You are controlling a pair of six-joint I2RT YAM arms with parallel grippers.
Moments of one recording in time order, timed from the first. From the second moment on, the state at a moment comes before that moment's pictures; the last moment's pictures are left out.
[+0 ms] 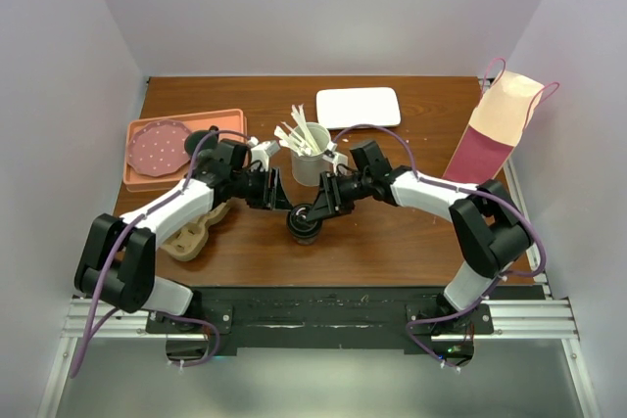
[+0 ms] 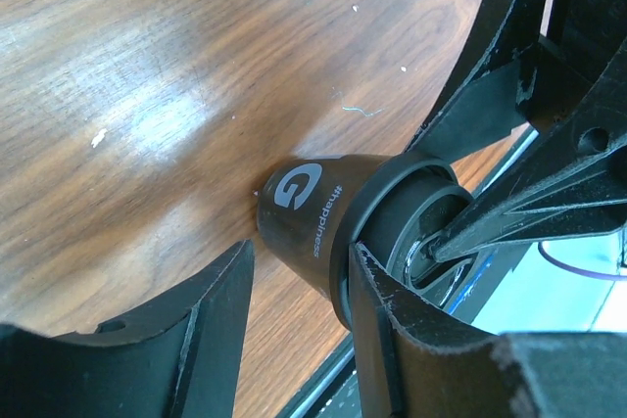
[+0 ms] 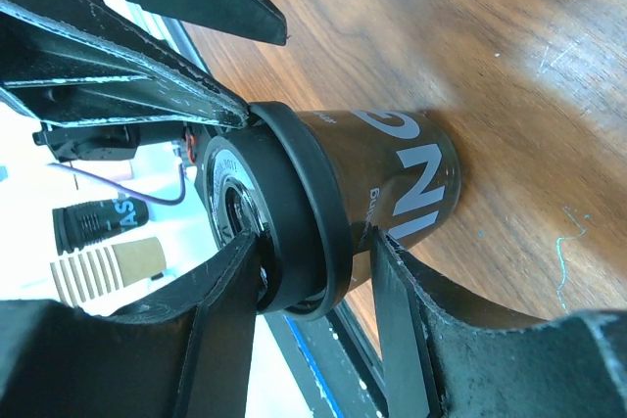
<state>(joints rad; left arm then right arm) -0.37 1.44 0.83 -0.31 0.59 -0.32 0.59 1.69 0.96 -0.14 -0.76 0.51</state>
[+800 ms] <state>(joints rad) -0.42 1.44 1.00 -0.51 0.44 -0.32 0.59 1.65 0.92 -0.11 -0.73 0.55</state>
